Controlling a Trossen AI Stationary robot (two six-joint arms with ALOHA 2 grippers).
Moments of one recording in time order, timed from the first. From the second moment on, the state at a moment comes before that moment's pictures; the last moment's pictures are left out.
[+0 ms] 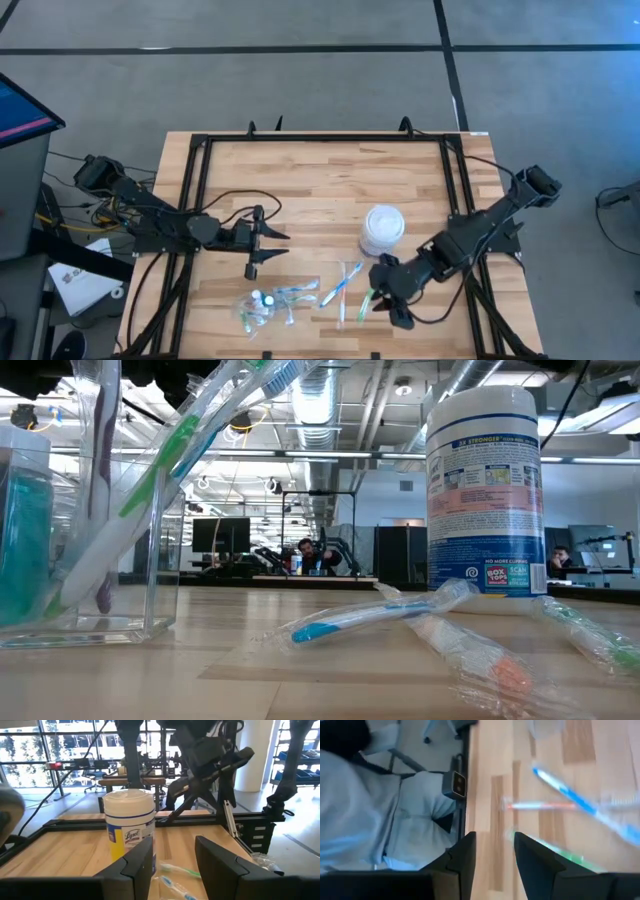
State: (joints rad) left arm -0.43 1.14 0.39 0.77 -0.40 0.02; right arm 0.61 1.48 1.19 -0.55 -0.01 0.69
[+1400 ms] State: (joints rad) left arm -0.43 1.14 0.39 0.78 -0.33 -0.03; right arm 0.79 1.82 1.09 -0.44 0.43 1.75
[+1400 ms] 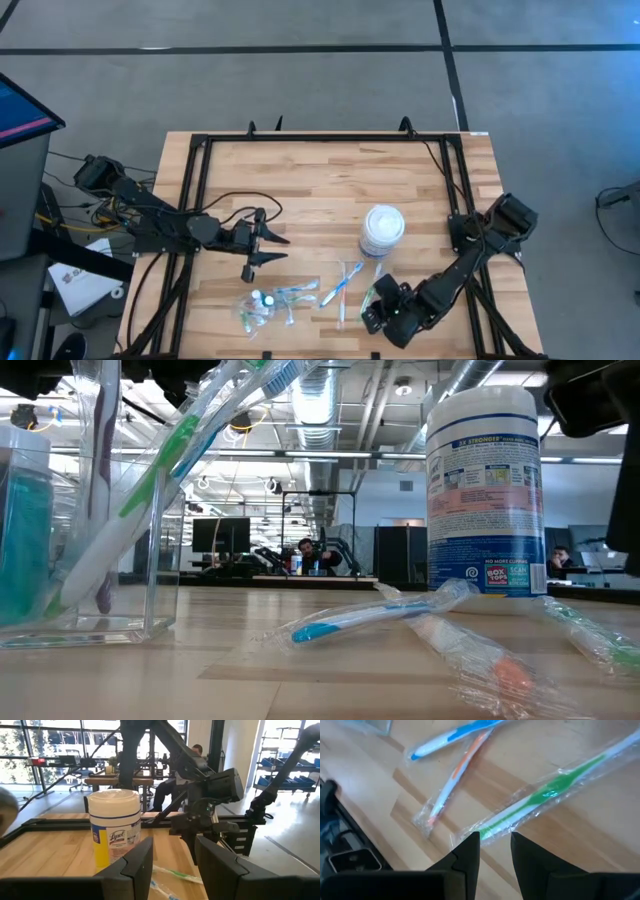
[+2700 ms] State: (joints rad) left arm -0.42 1.12 0.39 0.80 -0.33 -0.06; right arm 0.75 1.90 1.09 -0.60 0.53 2.13
